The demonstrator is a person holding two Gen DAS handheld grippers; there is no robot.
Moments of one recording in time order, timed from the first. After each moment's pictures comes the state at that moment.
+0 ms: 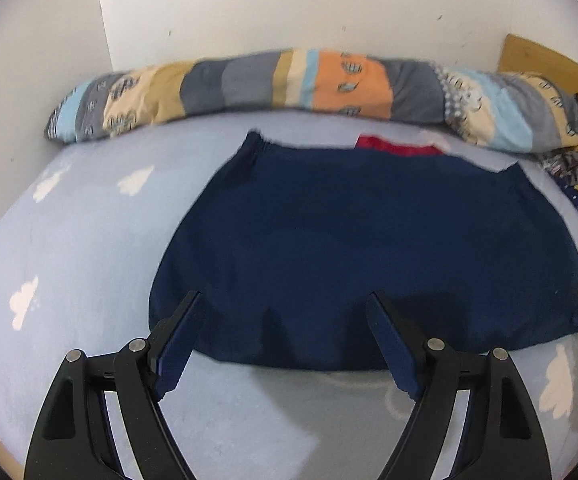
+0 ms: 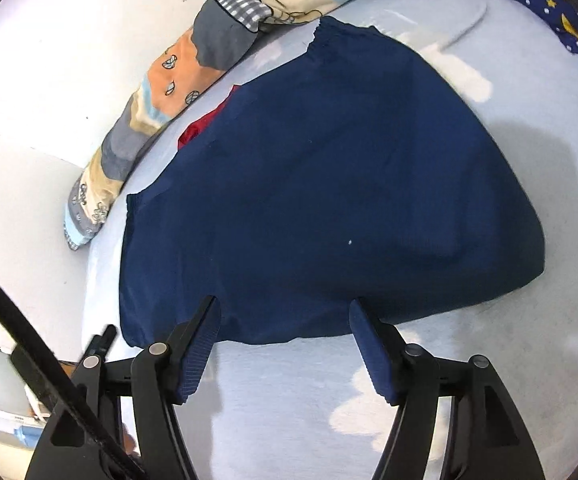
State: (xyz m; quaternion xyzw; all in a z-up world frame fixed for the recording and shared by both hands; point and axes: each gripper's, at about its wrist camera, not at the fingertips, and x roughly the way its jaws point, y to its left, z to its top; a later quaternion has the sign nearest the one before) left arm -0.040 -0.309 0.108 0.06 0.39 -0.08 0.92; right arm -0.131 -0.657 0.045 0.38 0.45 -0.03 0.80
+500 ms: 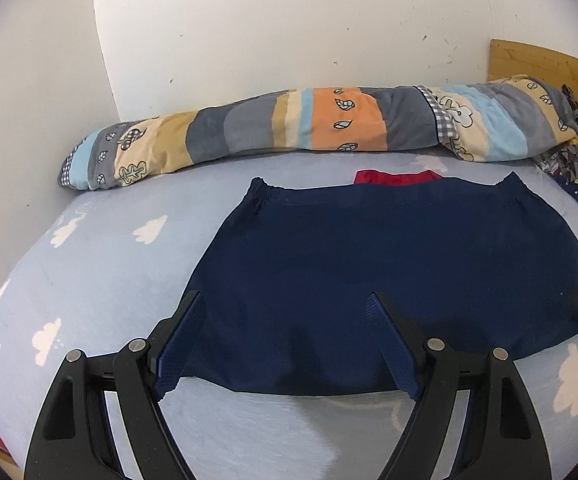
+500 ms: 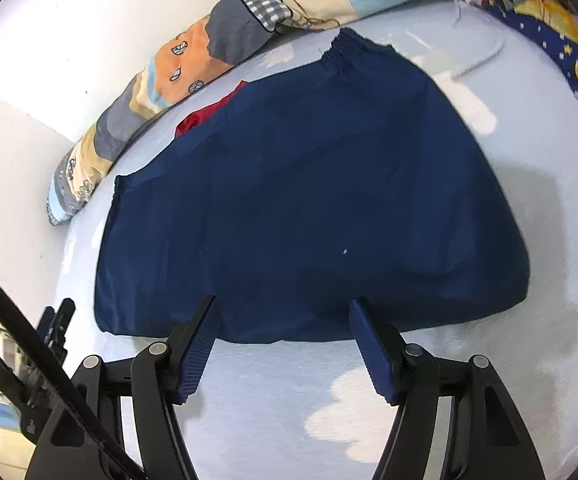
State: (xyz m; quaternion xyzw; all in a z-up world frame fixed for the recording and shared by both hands) left arm -0.054 -0.318 0.123 0.10 0.32 -0.08 0.94; right arm -0.141 -0.655 0.060 0.31 0.46 -0.04 0.83
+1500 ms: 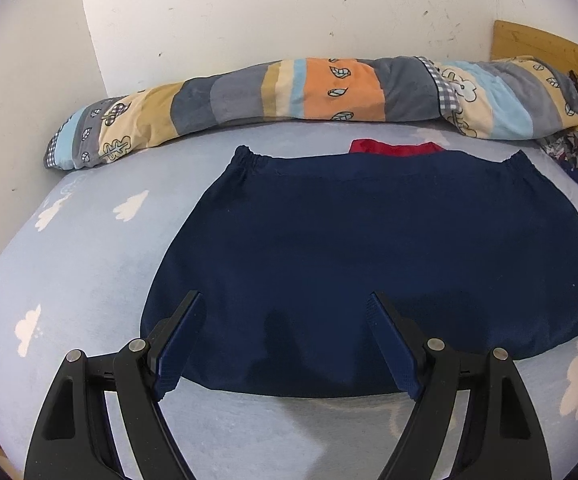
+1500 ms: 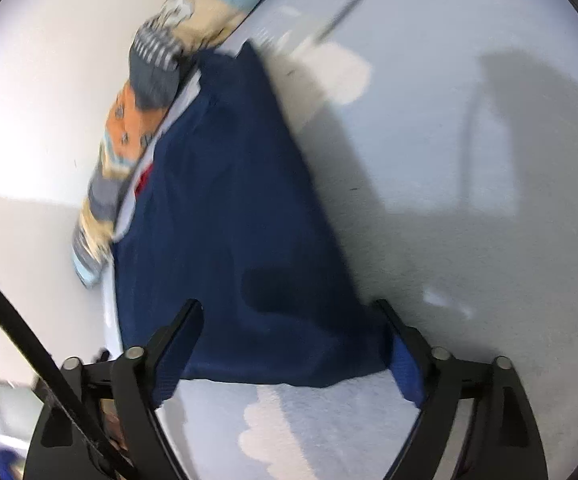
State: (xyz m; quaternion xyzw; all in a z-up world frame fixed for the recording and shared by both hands) left arm -0.028 -0.328 0.096 0.10 0.37 -0.08 0.92; right arm -0.159 -0.774 -0.006 0.46 0.45 -0.02 0.76
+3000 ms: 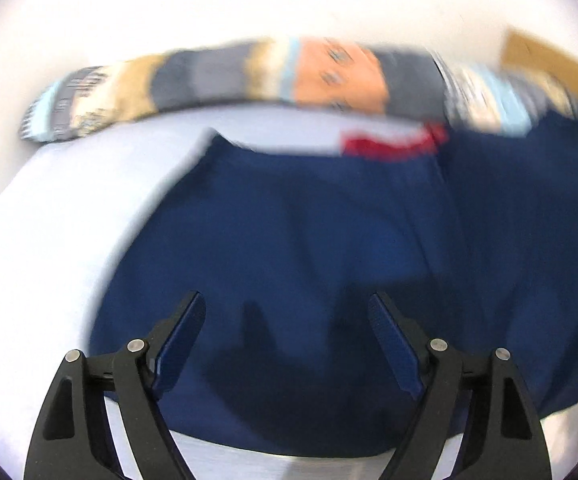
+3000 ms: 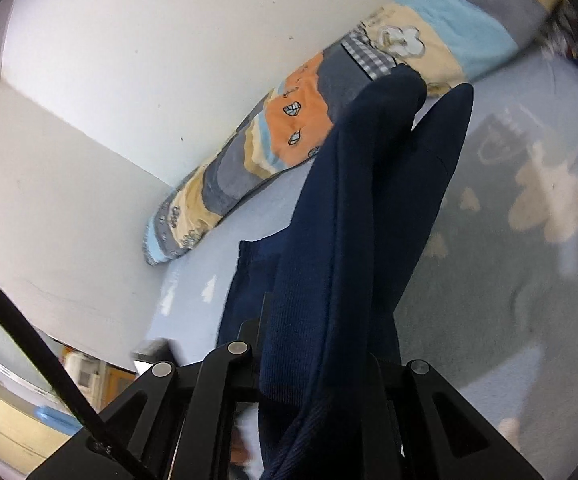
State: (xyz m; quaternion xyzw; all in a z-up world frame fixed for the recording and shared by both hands) left arm 0.030 -0.334 0.090 0.04 0.40 -0.09 0.91; right arm -0.080 -0.621 0.150 0.37 0.33 0.08 0.86
